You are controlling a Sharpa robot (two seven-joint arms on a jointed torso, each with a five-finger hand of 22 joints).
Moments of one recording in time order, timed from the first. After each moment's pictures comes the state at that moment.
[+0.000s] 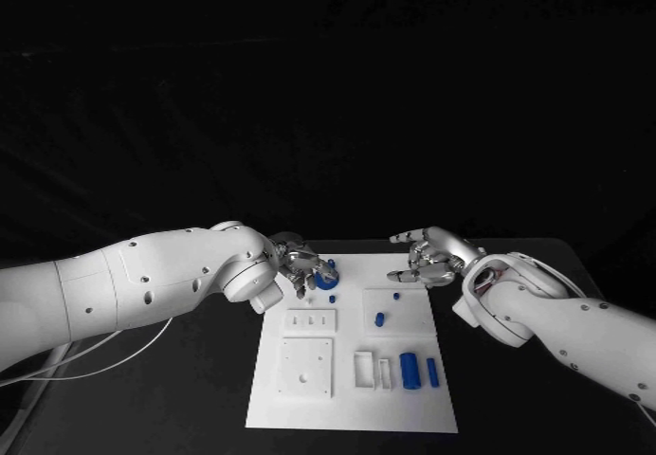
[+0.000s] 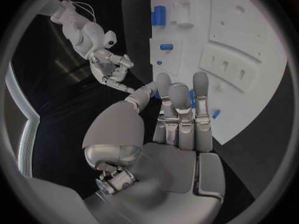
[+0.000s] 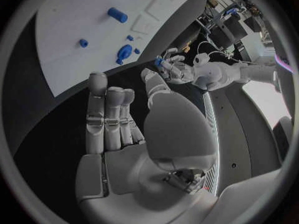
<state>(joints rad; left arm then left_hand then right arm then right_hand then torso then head) 1.42 -0.65 -0.21 1.37 -0.57 -0.14 -0.39 1.03 0.01 0.47 -0.17 0.29 1.18 0.06 0.06 0.53 1.47 -0.07 0.60 0.33 1.41 -0.12 1.06 0.48 0.02 1.15 -0.13 0.68 0.89 1.01 -0.78 0.23 1.45 -1.31 -0.31 -0.10 1.39 -0.16 0.00 0.06 0.46 0.66 0.15 0.05 0.05 1.11 0.04 0.93 0.91 1.35 -0.04 0.89 0.99 0.10 1.44 -0.06 0.33 1.31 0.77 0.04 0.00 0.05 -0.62</state>
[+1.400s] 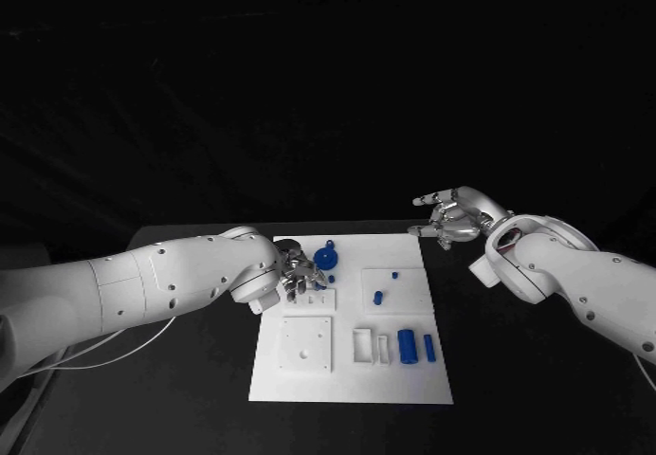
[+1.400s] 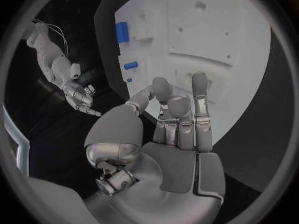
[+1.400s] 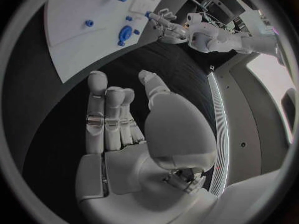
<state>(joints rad) 1.32 -0.59 -0.24 1.27 -0.76 -0.11 -0.47 0.94 0.08 0.46 -0.19 0.26 1.18 0.06 0.07 0.64 1.48 -0.08 0.76 0.40 1.42 -0.13 1.17 0.57 0.05 1.20 -0.09 0.59 1.03 1.01 -0.78 0.32 1.36 -1.13 -0.25 -0.06 1.35 -0.14 0.03 -0.01 0.55 0.71 0.14 0.05 0.05 1.10 0.03 0.93 0.90 1.34 -0.04 0.89 0.99 0.10 1.44 -0.06 0.32 1.31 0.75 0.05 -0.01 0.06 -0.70</state>
